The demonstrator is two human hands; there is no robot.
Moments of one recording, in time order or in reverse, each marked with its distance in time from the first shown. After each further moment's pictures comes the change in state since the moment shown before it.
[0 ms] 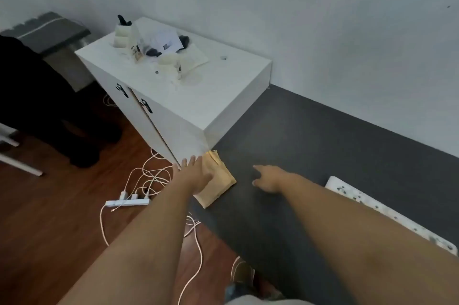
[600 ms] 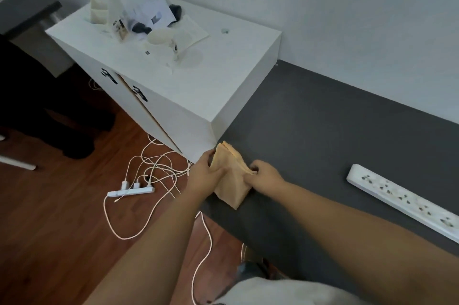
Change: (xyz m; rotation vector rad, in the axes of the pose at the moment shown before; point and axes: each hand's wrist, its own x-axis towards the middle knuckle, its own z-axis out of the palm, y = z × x) left_hand 0.009 -0.005 0.012 -0.730 0.127 0.056; right_hand 0.025 -0.047 0.041 0.715 0.175 0.082
